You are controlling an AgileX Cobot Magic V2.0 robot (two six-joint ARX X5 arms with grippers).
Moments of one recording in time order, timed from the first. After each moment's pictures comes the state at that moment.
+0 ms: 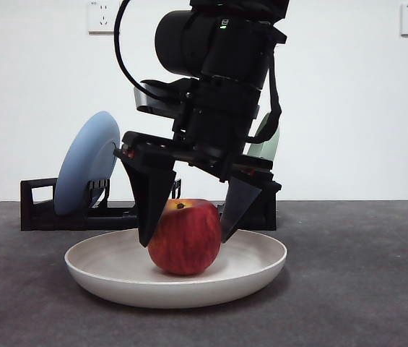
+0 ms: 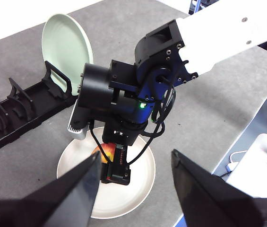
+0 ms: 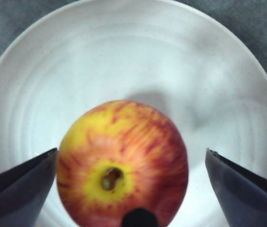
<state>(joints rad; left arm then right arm) -1.17 0.81 1.24 -0.93 -0.34 -0.26 0.81 1.89 1.35 -0.68 -0.06 0.07</state>
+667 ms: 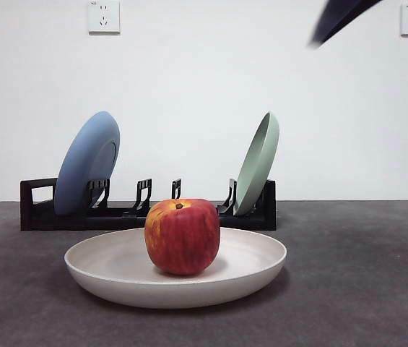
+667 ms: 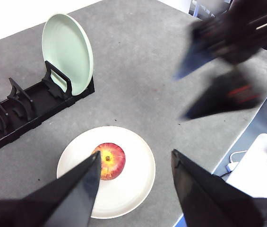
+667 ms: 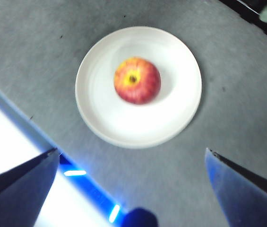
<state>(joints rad) -1.17 0.81 1.24 -0.93 -0.34 -0.26 0.81 1.23 1.35 -1.10 -0.06 0.09</state>
